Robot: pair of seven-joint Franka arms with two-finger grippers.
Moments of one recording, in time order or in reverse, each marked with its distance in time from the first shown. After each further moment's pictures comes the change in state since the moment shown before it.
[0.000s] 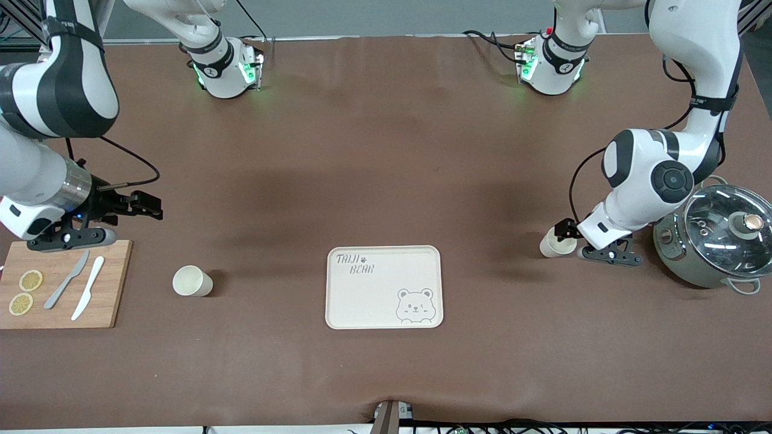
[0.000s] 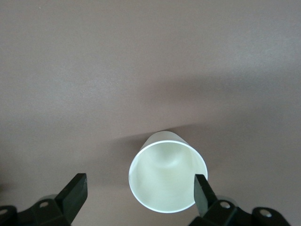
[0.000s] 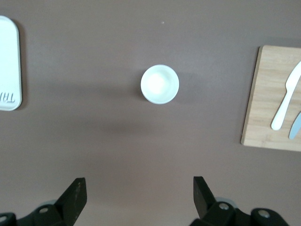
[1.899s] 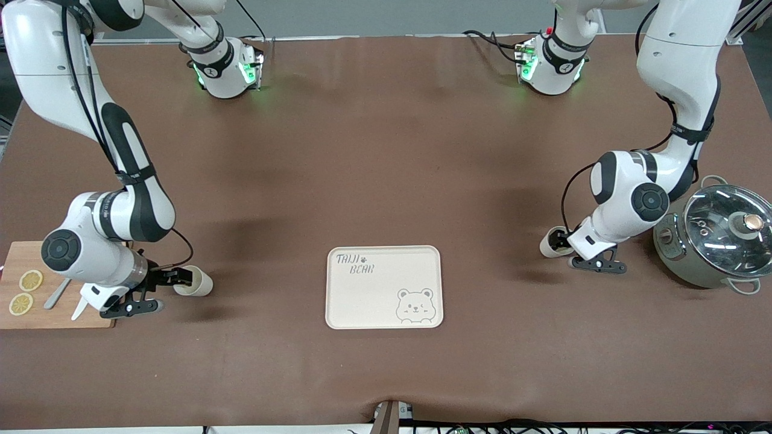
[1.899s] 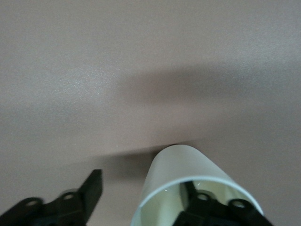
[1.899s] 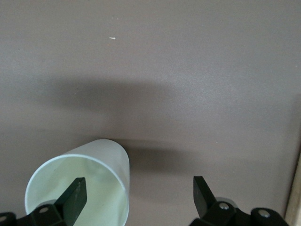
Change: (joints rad) left arm 0.017 0.146 0.001 -0.002 0.000 0.131 -0.005; right arm -0.065 0.460 -0.004 0.041 -0.062 0.479 -0.083
